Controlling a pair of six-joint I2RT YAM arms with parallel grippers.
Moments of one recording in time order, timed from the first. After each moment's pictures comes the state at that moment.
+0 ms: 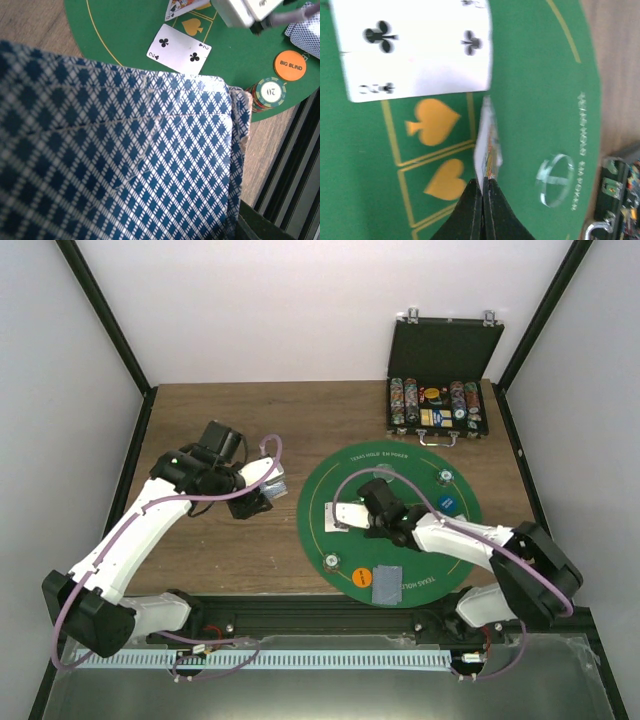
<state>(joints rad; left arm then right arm) -0.47 1.24 1.23 -1.09 0.32 0.56 0.72 1.38 0.66 -0.16 0.26 -0.96</state>
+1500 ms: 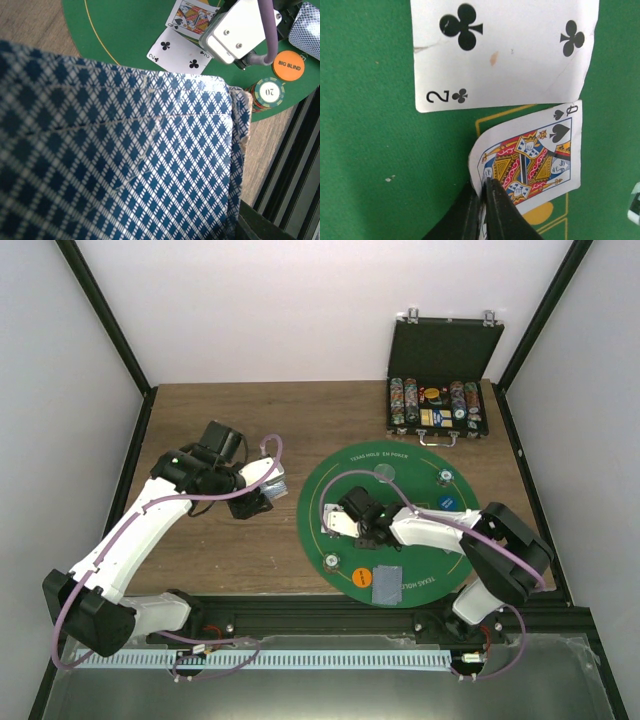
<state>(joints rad) -0.47 1.25 1.23 -1.09 0.32 0.56 0.82 1.56 0.75 -0.34 0.24 -0.74</state>
